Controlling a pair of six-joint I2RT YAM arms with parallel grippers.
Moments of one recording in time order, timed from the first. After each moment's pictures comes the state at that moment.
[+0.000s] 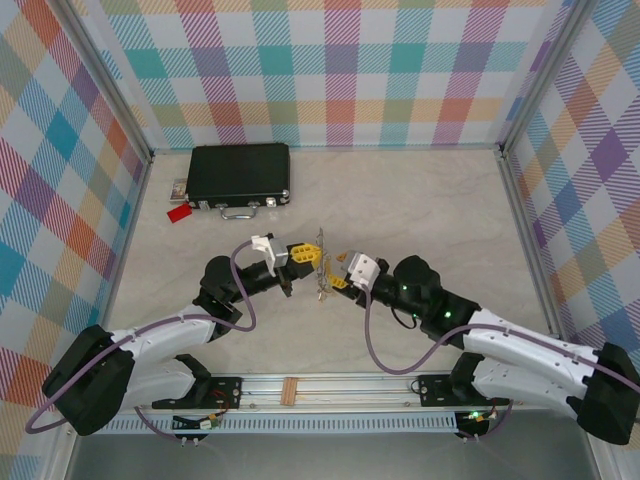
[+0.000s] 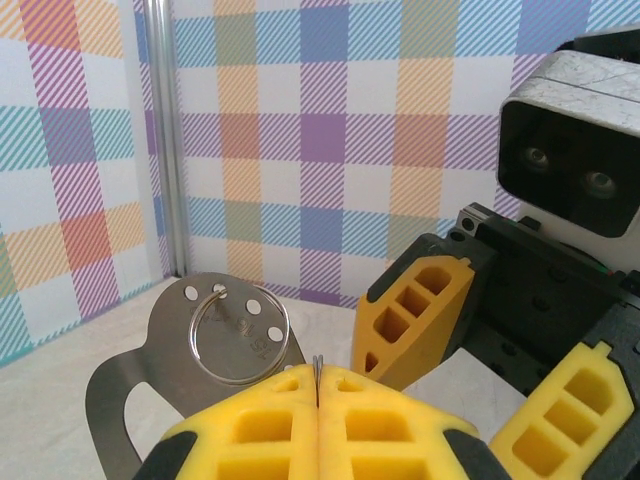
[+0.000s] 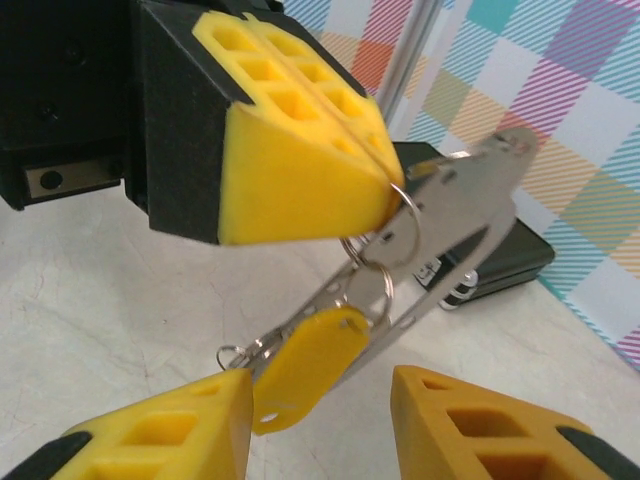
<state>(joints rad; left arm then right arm) -0.66 1.14 0.40 0.97 0.53 -0.11 0.96 0.91 0.56 0.15 -0.05 -0.33</state>
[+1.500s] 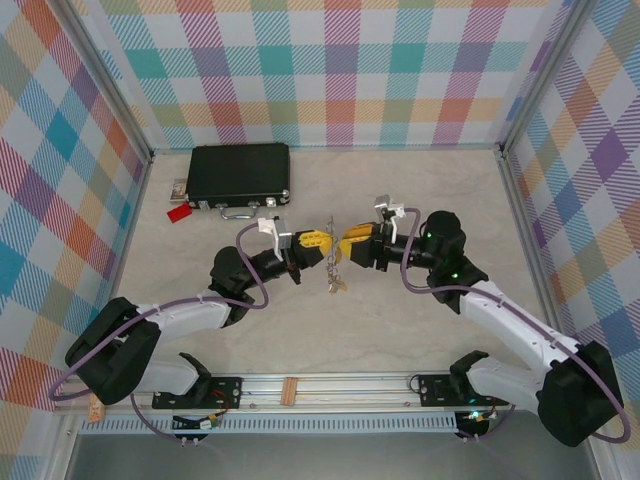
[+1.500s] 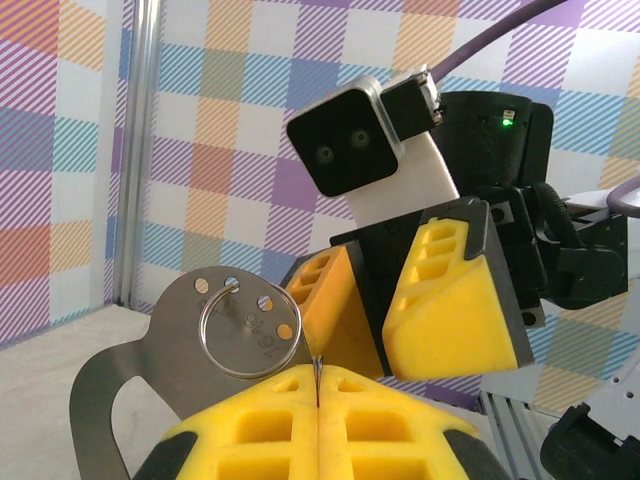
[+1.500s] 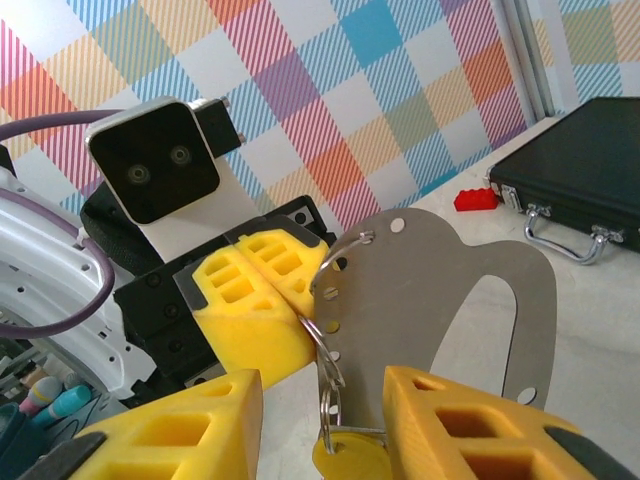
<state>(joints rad) -0.66 1.33 0.50 1.18 0.57 -0.35 0.52 1.08 0.69 0.35 -0.82 0.44</state>
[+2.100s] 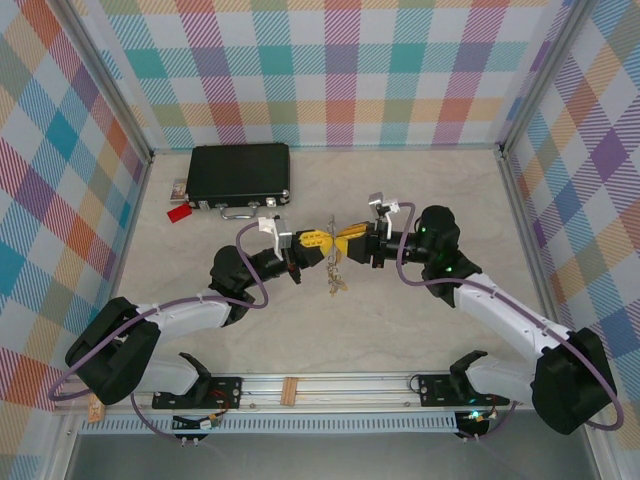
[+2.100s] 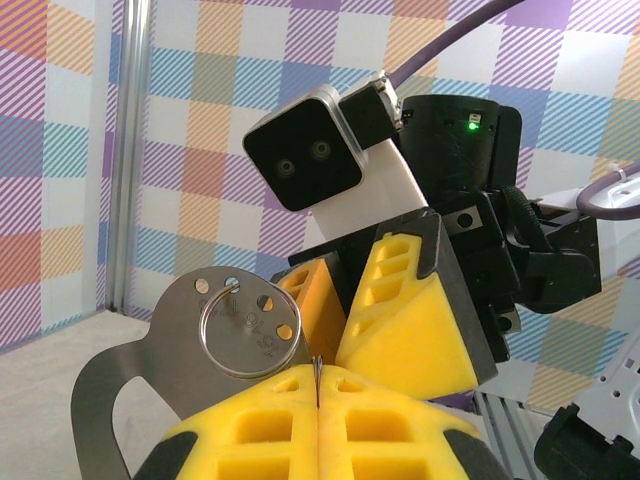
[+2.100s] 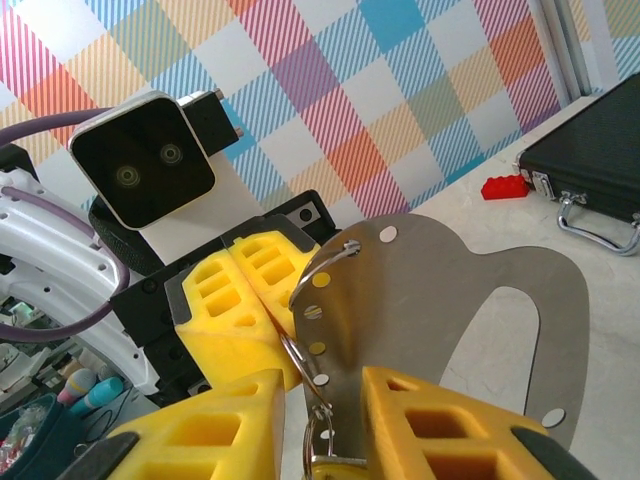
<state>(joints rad) -0.66 1.33 0.51 1.18 0.58 -0.35 0.52 1.15 0.71 0.39 -0.87 0.49</state>
